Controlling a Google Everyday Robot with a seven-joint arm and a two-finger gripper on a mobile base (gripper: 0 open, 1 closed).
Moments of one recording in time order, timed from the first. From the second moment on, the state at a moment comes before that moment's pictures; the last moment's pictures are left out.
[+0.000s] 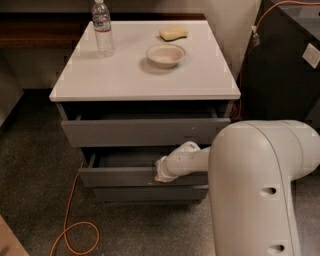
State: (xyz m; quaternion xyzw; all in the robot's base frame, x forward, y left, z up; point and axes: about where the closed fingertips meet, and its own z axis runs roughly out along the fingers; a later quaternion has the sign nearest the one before) arm 0.650 -0.016 0.421 -0.70 0.67 -0.01 0.25
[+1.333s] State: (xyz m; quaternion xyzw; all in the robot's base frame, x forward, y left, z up) arm 0.649 -0.015 0.421 -0.70 0.67 -0.01 0.25
